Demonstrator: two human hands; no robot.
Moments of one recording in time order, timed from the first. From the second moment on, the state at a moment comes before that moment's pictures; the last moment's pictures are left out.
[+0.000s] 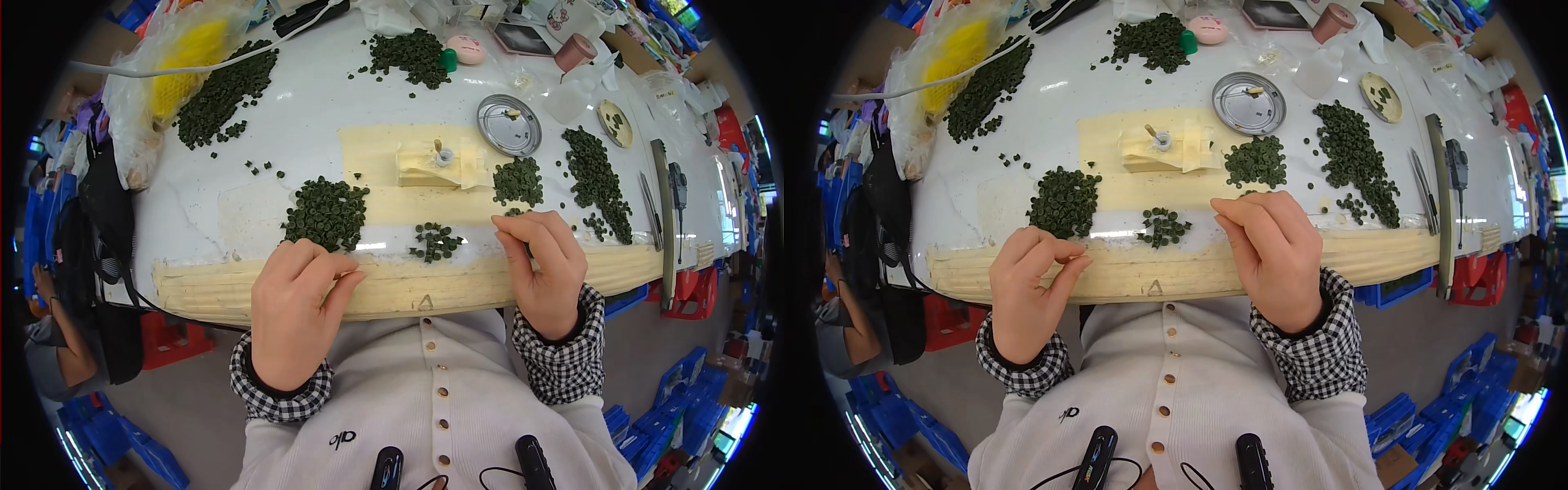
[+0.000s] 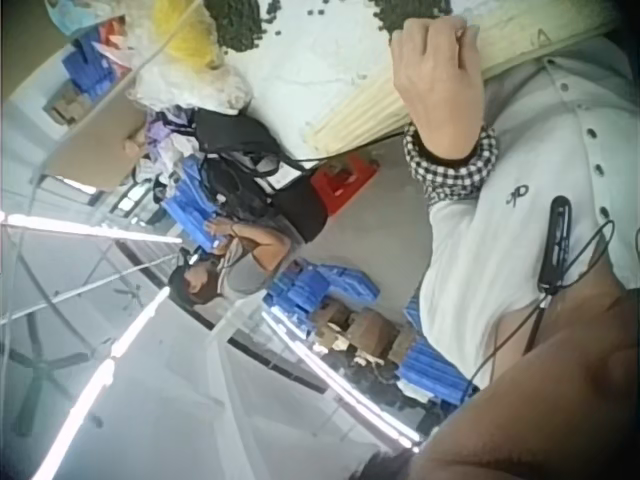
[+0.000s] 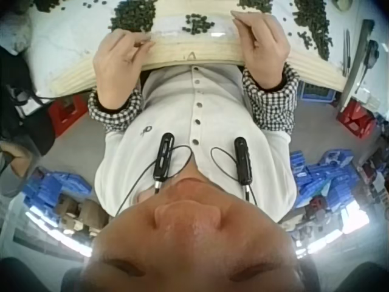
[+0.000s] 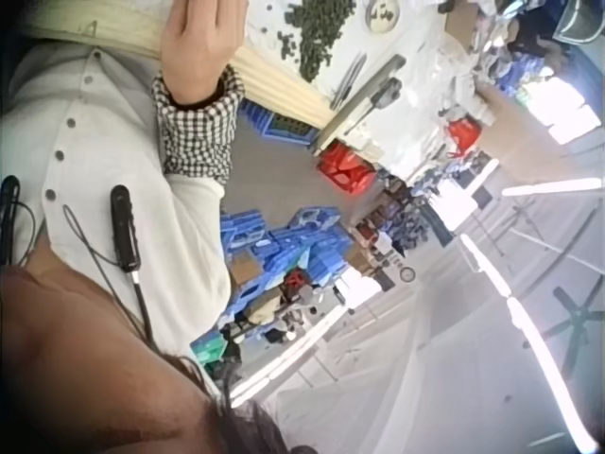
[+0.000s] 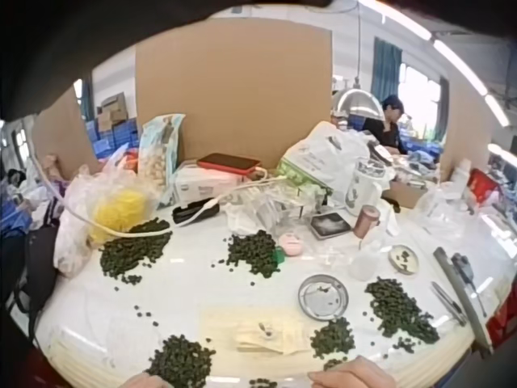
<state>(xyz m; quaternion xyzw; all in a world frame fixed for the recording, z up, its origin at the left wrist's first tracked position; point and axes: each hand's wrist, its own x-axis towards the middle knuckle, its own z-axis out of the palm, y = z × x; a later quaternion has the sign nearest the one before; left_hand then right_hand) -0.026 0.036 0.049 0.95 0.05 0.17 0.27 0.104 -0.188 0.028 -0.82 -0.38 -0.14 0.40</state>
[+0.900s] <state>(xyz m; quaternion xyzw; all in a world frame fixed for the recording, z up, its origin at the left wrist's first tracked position) -0.023 0.038 0.048 0.92 0.11 0.18 0.33 0.111 -0.187 0.023 -0.81 -0.37 -0.15 0.43</state>
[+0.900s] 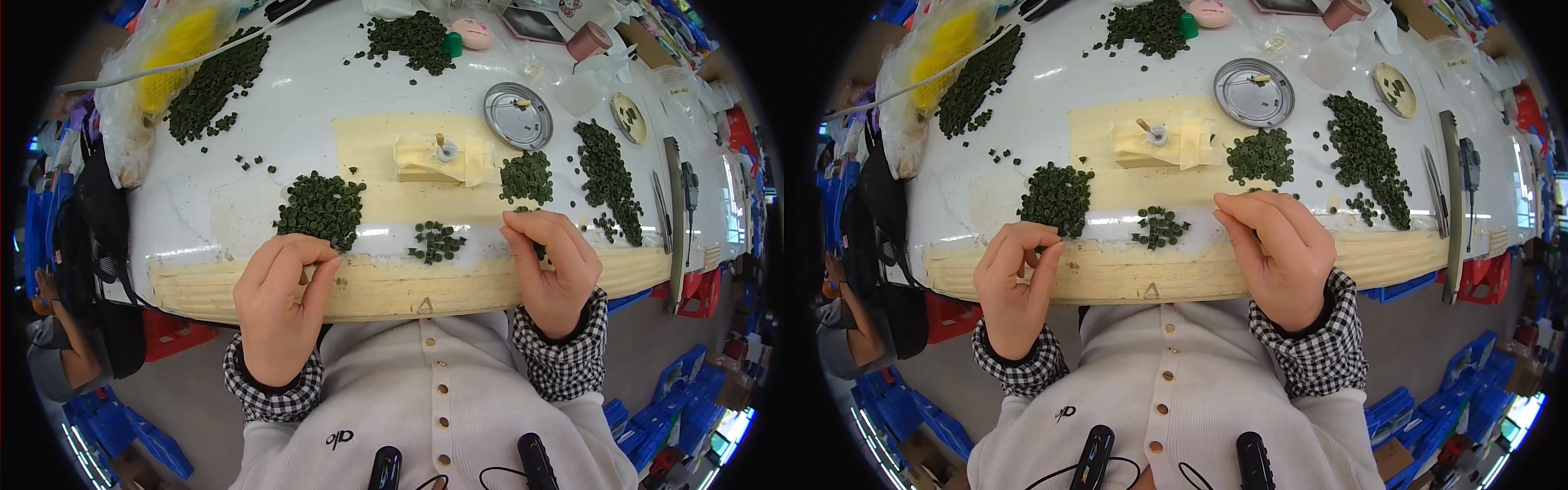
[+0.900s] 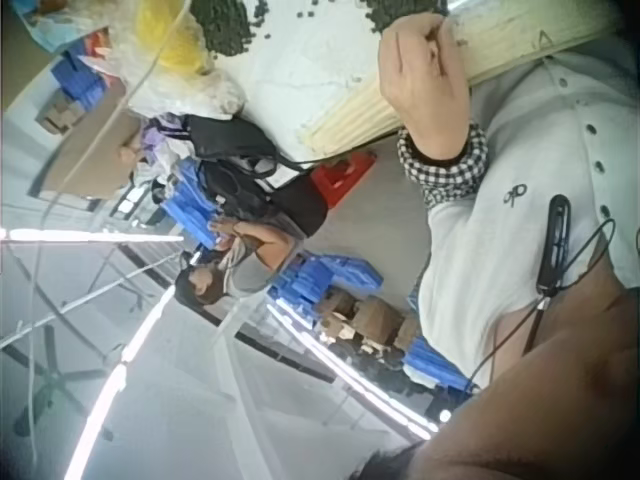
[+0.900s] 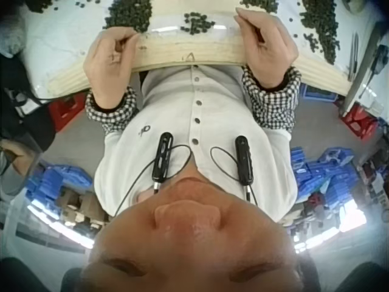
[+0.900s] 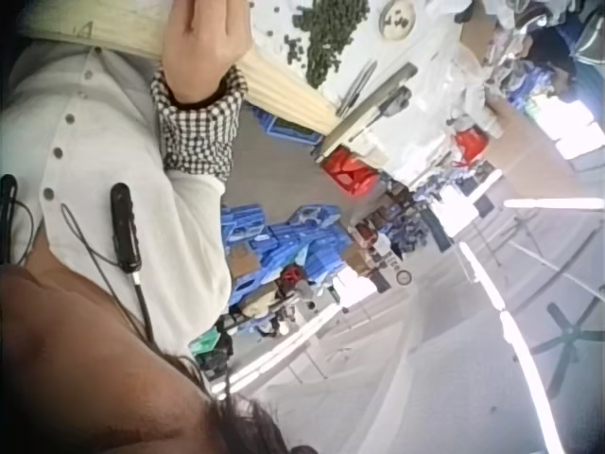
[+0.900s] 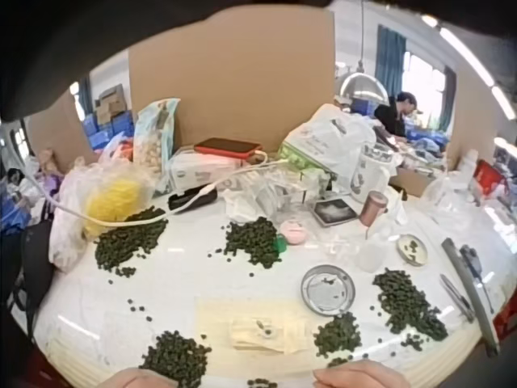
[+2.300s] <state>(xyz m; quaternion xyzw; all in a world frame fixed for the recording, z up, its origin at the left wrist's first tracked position) -0.023 0.007 0.024 0.58 0.06 0.21 0.78 0.108 -0.181 0.020 -0.83 -0.39 -0.19 0.35</state>
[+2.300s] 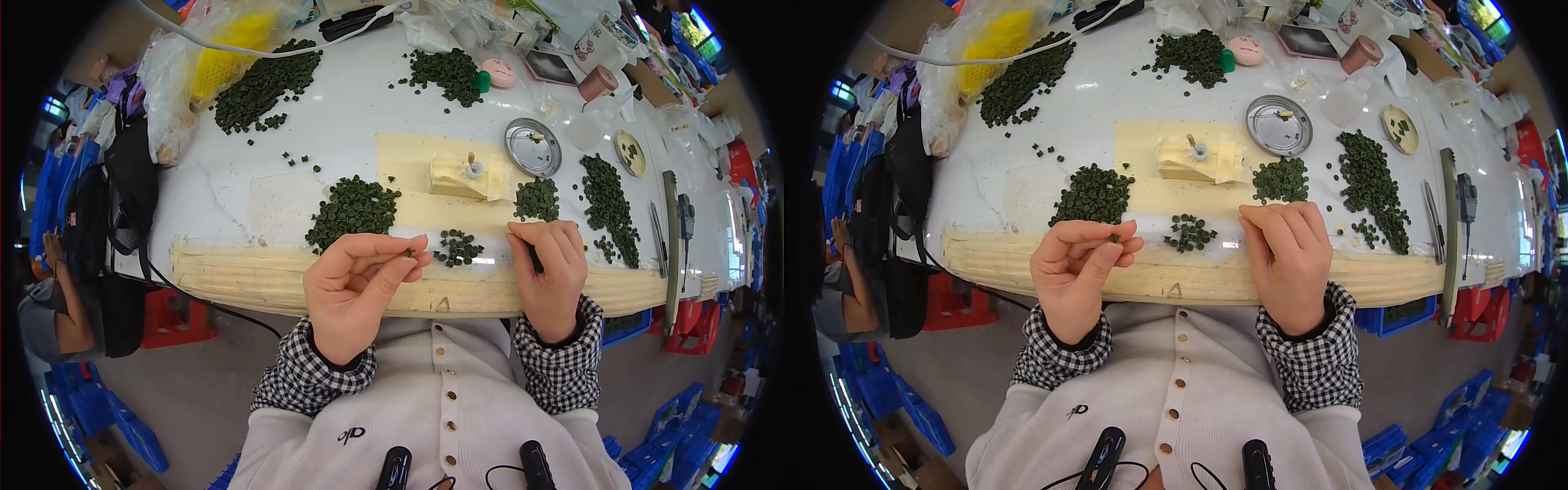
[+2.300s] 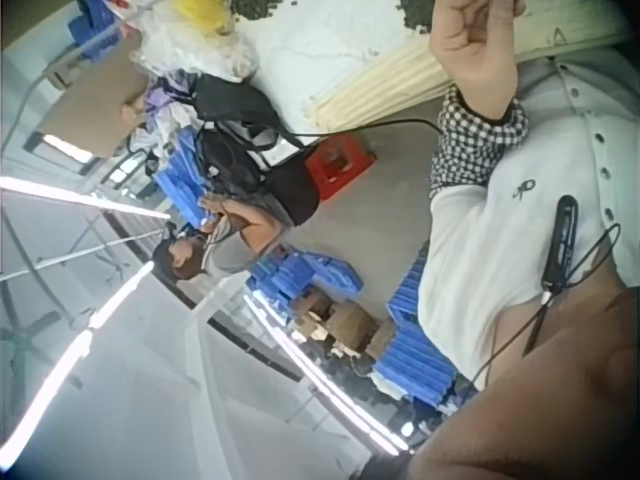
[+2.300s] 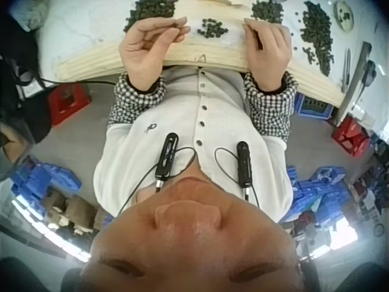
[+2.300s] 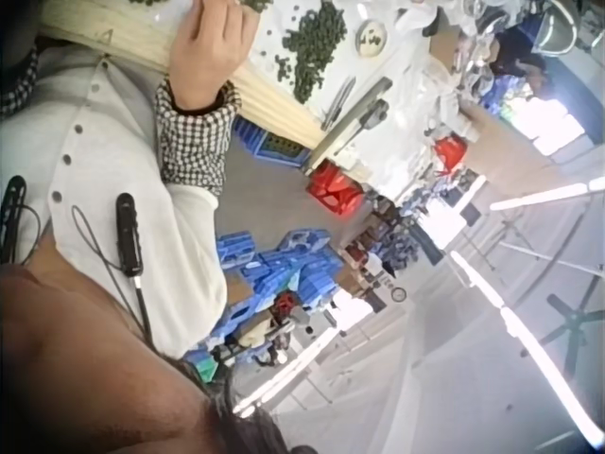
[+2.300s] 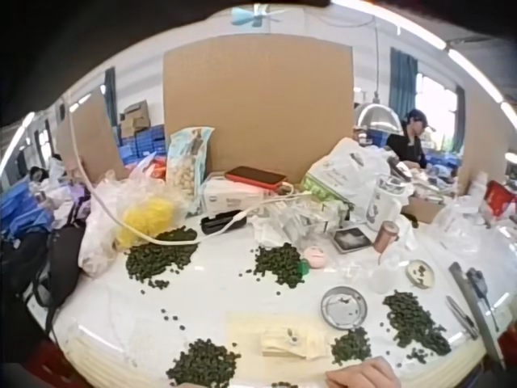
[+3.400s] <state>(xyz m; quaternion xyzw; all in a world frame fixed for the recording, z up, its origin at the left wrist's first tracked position) -0.019 0.009 0.009 0.83 -0.03 0.43 0.37 0.105 -0.182 0.019 -0.84 -0.39 -0.18 0.33</state>
